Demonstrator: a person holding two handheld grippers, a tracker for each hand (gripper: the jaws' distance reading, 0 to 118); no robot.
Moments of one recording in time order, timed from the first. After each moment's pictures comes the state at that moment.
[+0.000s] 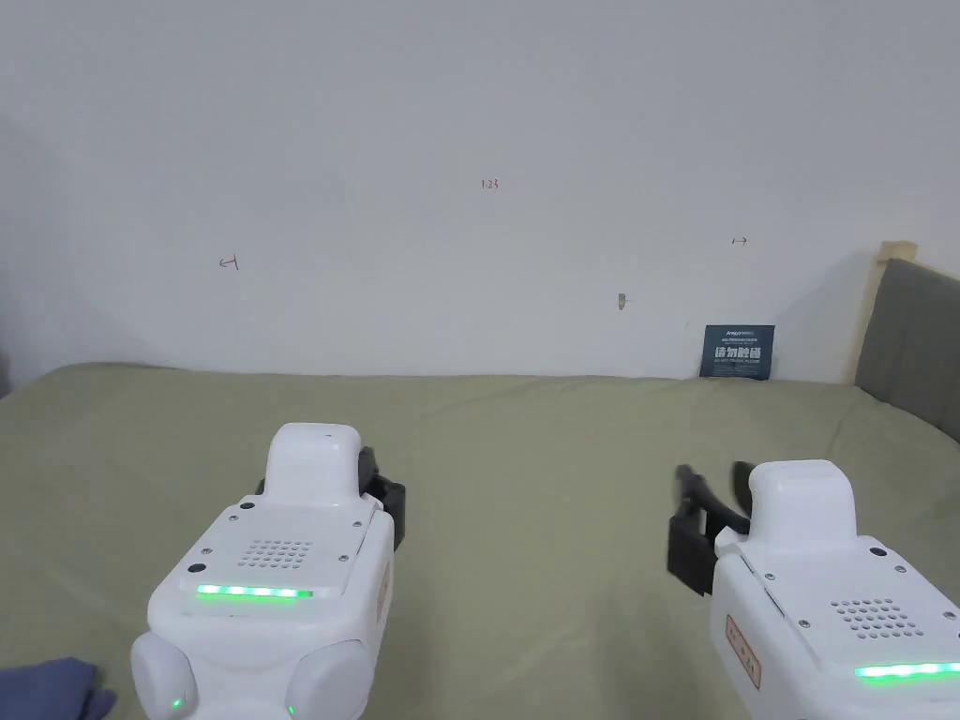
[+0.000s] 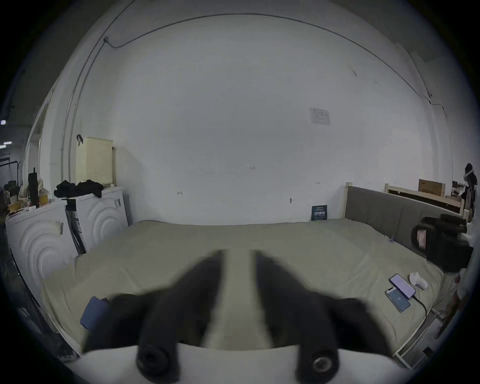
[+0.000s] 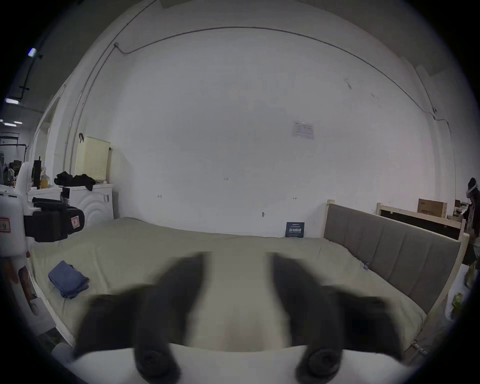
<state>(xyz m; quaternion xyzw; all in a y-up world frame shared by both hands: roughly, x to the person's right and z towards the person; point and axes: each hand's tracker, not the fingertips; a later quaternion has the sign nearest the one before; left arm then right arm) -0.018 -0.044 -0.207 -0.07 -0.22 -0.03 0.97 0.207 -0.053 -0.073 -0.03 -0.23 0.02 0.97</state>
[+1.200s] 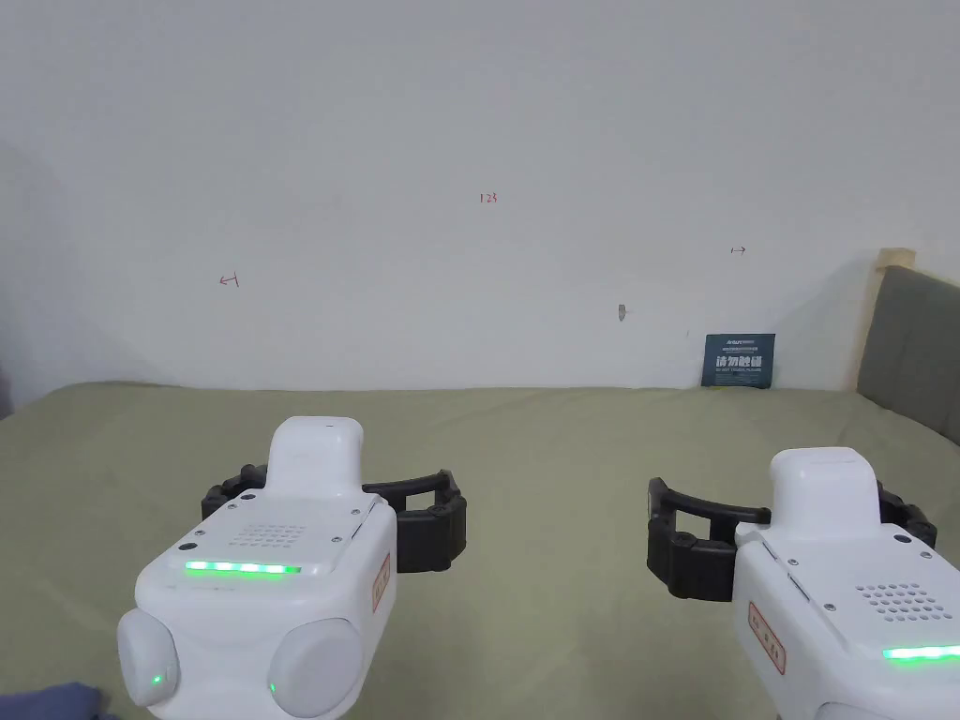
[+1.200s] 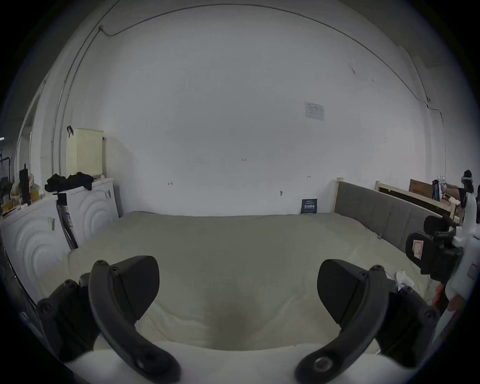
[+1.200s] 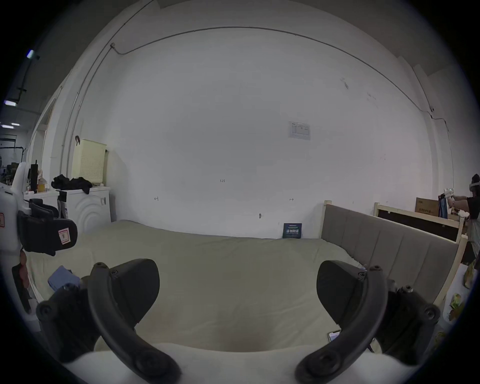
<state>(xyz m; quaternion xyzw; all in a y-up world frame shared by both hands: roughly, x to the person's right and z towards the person) -0.026 -0.020 -0.210 -0.11 -0.25 -0.02 0.96 0.209 -0.039 -0.077 -0.03 -0.23 0.02 0.97</state>
